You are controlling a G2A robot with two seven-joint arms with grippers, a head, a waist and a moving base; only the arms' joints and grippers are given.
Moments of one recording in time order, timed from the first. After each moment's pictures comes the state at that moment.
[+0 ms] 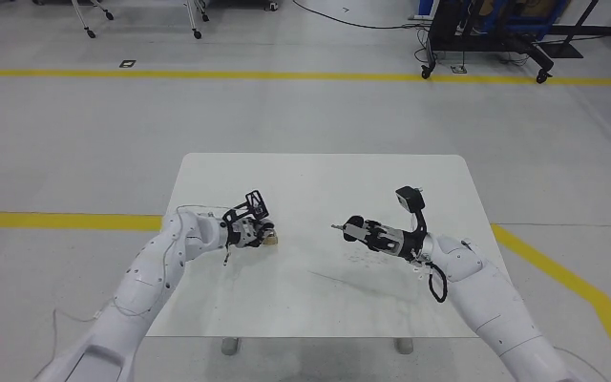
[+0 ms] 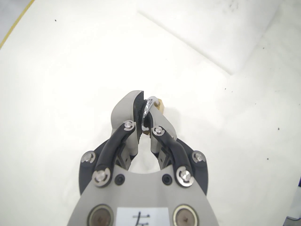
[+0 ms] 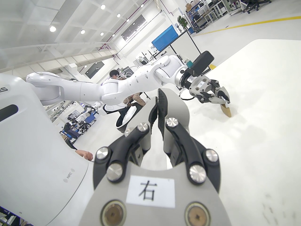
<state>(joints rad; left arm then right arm) 0.89 -1.16 -0.94 -0.98 1.23 -0.91 -0.22 -1.21 -1.06 1.09 -1.30 0.23 -1.01 0.75</state>
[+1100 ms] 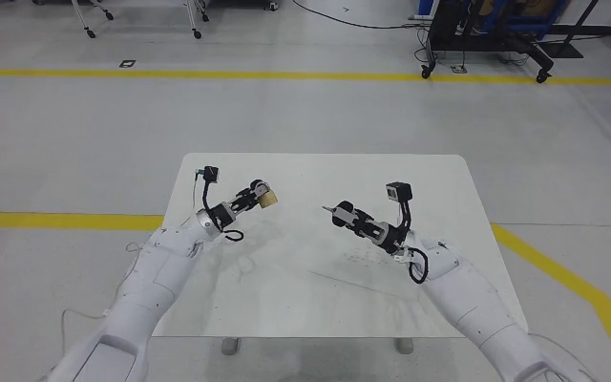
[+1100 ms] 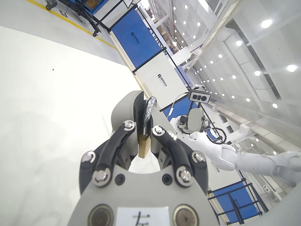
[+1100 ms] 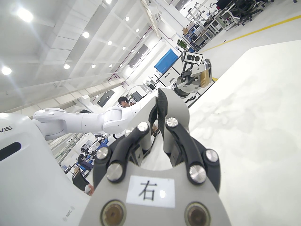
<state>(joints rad) 0.85 -1.23 -0.97 -0.70 -0.23 -0.89 -0.62 -1.12 -1.13 0.95 -1.15 0.31 -0.97 0.57</state>
